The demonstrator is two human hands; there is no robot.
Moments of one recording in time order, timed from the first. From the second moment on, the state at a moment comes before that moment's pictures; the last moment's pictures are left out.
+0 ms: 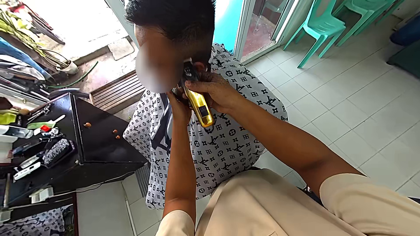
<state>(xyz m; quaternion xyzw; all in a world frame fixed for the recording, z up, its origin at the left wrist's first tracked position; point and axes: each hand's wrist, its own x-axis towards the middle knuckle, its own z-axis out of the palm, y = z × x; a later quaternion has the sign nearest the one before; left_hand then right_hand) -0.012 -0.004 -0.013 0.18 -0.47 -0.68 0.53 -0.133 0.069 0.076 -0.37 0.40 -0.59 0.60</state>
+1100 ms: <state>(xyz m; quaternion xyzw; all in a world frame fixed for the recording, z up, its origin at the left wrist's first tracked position) -0.015 0.005 0.027 0.19 -0.75 -0.46 0.44 -0.199 0.089 0.052 -0.30 0.29 -0.68 0.60</state>
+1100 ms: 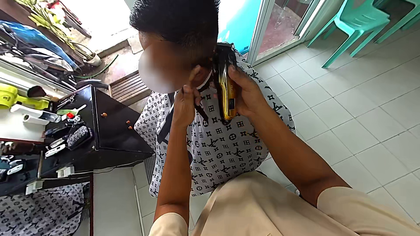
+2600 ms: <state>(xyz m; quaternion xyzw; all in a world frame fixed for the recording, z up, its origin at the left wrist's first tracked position) -0.015 0.009 0.032 0.31 -0.86 -0.23 0.35 -0.211 0.069 0.045 -0.26 0.21 -0.64 0.69</state>
